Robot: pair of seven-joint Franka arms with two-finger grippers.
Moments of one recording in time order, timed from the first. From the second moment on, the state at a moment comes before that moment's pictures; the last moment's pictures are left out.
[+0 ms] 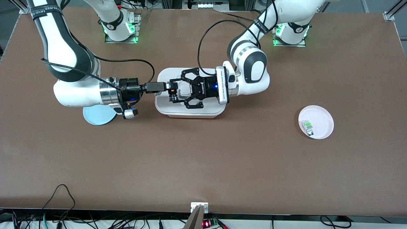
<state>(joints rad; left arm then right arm) -0.32 0.53 -0.39 -1.69 -2.26 2.20 2.15 0.05 0.34 0.28 -1.76 1.41 1.82 -0.08</state>
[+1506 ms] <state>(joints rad) -0.21 0.52 -0.38 -1.67 -2.06 2.16 2.01 -0.01 0.32 0.26 -1.70 0.87 1.83 -0.06</state>
